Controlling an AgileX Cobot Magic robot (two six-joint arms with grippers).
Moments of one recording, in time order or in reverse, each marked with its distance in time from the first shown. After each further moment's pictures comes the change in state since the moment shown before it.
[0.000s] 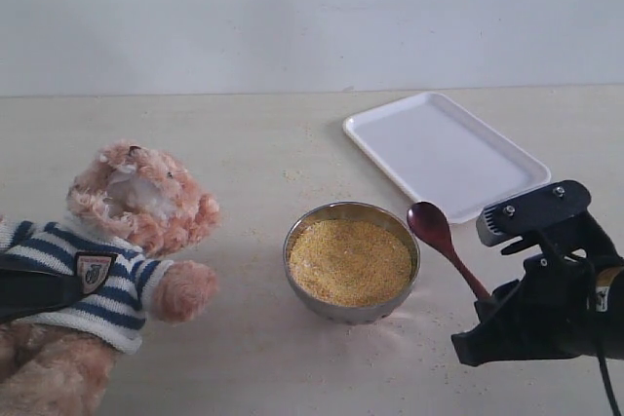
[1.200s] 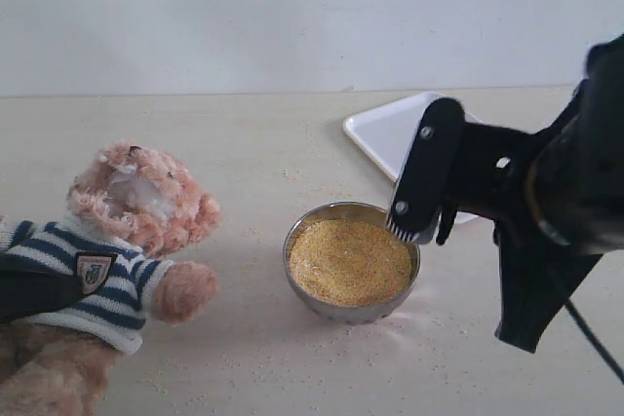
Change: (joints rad) left arm 0.000 0.000 0.000 0.000 0.000 0.002; right arm 0.448 -0.056 -0.483 -0.901 1.098 0.251
